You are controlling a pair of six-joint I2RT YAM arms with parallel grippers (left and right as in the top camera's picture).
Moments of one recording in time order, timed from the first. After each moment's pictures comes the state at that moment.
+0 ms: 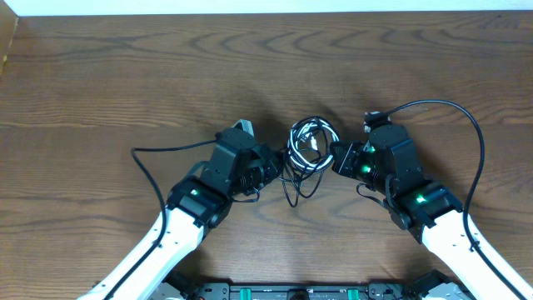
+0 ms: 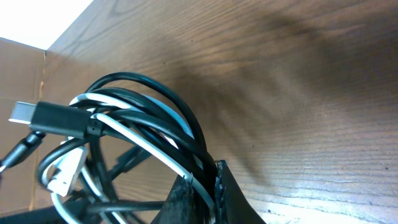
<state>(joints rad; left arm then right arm) -0.56 1.19 0.73 -0.26 0.25 -1.18 0.47 1.14 0.71 -0.26 -0.15 0.82</state>
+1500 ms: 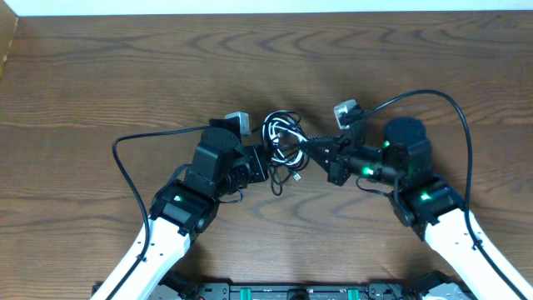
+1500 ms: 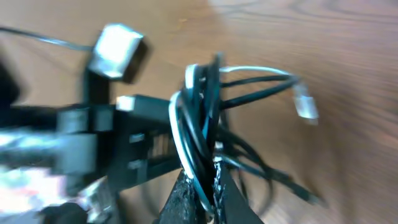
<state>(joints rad) -0.49 1.09 0.73 -0.31 0.23 -0.74 0.41 1.14 0.71 0.05 -0.74 0.41</state>
